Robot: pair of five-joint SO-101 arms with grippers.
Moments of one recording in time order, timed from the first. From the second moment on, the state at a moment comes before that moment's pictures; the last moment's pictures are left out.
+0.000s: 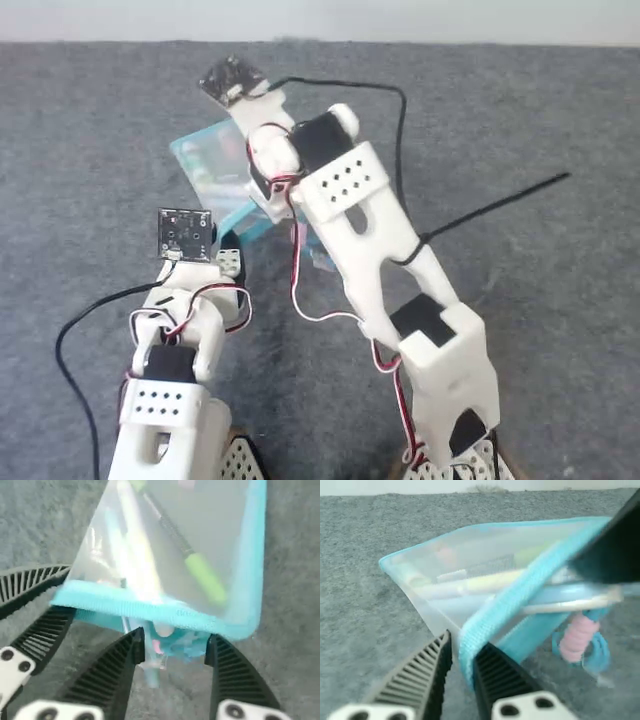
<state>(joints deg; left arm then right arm) -1.9 -71.4 87.2 29.3 5.1 -38.7 26.8 -52.8 100.7 9.7</state>
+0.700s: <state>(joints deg) -7.6 -71.4 74.9 46.3 1.6 -29.3 -11.3 -0.1 80.4 14.2</state>
